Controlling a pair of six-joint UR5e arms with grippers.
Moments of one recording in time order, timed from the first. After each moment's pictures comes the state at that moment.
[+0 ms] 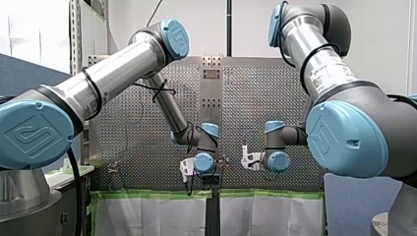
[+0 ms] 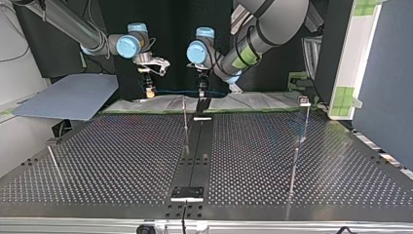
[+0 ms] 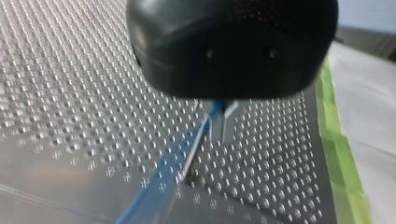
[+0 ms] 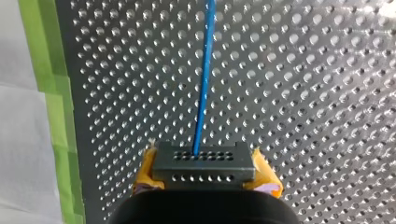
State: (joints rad) left arm -0.66 -2.48 -1.58 -2.47 -2.09 -1.91; right arm 1.97 -0.79 1.85 -0.88 1.53 1.55
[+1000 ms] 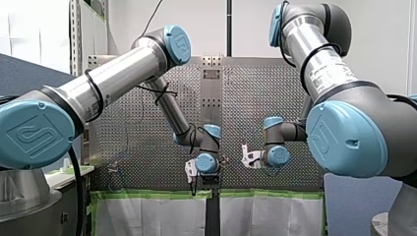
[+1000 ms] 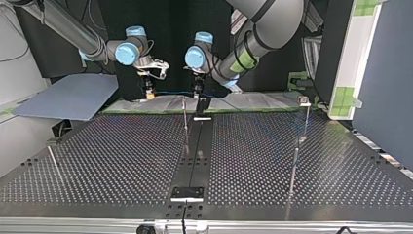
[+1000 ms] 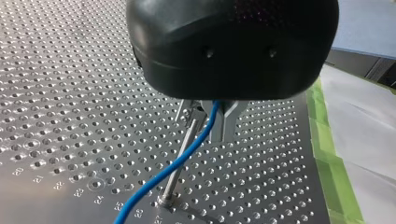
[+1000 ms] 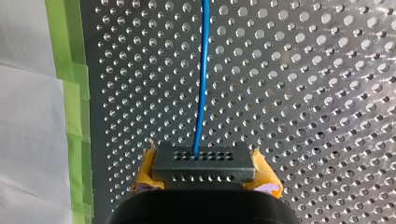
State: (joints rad) left arm -0.65 -2.52 -1.51 -2.51 -2.00 -1.90; right arm 1.96 -0.79 1.79 -0.73 1.53 1.50
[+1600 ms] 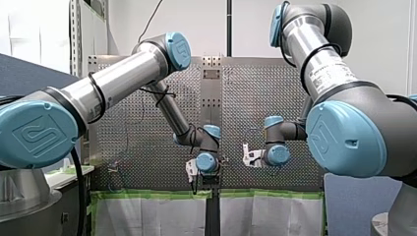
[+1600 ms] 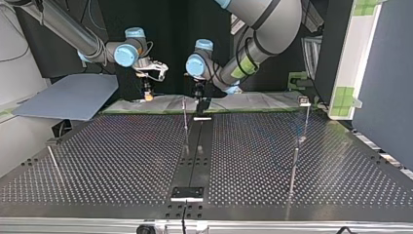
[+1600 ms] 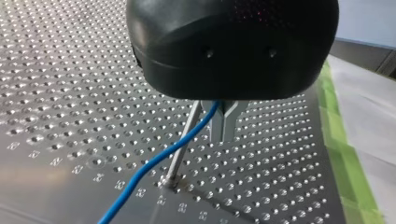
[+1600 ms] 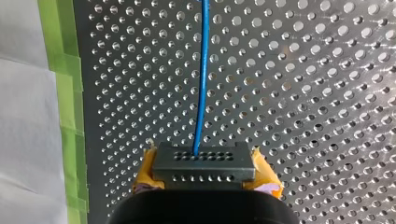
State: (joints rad) left arm -0.62 -2.56 -1.44 -2.54 -1.97 -1.92; right arm 1.96 -0.79 1.78 -0.72 1.54 1.50
